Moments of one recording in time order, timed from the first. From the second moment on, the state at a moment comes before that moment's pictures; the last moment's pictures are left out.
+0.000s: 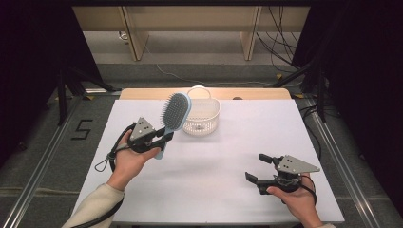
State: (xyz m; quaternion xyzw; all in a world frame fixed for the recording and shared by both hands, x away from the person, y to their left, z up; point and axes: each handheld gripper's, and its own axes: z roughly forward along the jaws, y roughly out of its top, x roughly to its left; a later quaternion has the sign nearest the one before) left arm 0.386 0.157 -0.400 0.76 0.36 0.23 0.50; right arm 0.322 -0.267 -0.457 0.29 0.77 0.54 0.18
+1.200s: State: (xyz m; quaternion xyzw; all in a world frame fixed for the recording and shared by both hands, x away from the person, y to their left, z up) left arm 0.397 0.155 -0.393 0.75 0.36 0.23 0.50; right arm 0.322 -0.267 -0.457 0.29 0.76 0.55 0.18
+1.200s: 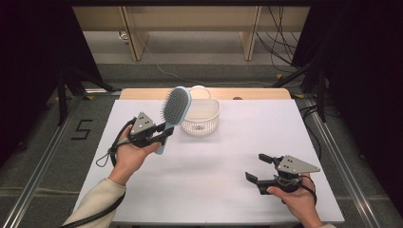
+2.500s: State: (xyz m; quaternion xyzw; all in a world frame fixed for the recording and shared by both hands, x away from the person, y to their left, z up) left arm 0.408 0.147 -0.388 0.75 0.35 0.24 0.50; right arm 0.322 -0.267 -0.457 0.29 0.76 0.54 0.18
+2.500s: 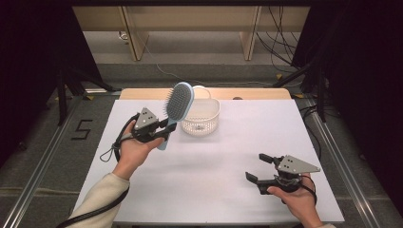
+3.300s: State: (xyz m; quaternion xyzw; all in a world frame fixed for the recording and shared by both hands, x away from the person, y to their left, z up) left arm 0.415 0.141 -0.382 0.75 0.35 0.24 0.51; right arm 0.322 -0.268 -0.457 0.29 0.76 0.54 0.18
